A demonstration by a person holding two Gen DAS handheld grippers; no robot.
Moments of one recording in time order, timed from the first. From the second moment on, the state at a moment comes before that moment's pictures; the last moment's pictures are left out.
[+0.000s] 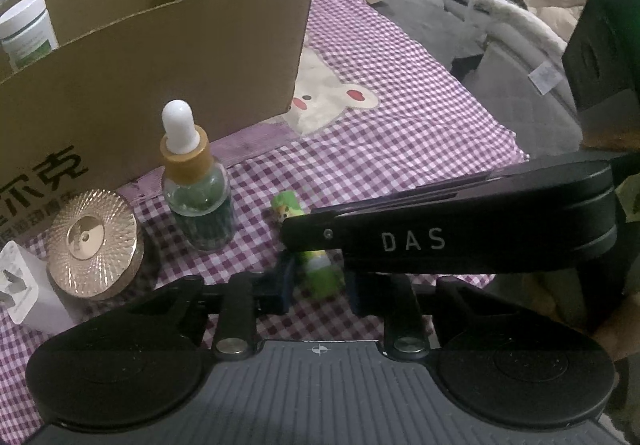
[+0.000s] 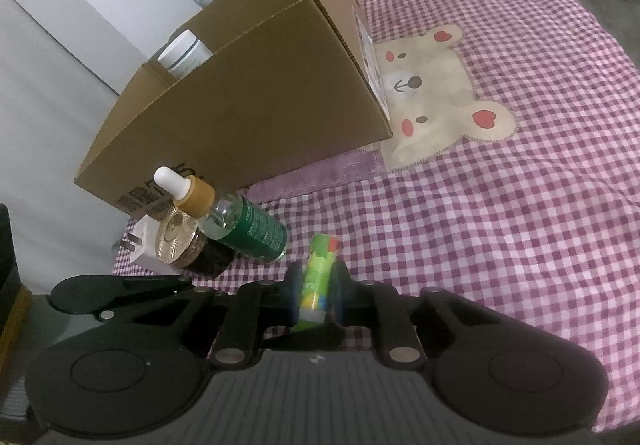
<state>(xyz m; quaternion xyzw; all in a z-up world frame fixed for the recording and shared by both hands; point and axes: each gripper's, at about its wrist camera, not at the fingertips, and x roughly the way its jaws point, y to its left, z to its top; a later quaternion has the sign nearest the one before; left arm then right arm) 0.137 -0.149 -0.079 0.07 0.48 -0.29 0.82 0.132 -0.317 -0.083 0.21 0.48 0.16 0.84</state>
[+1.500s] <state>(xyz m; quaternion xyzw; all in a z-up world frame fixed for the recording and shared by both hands) 0.249 -0.108 0.048 0.00 0.44 -0.26 0.86 0.248 -0.298 0.057 0.20 0.41 0.25 0.85</state>
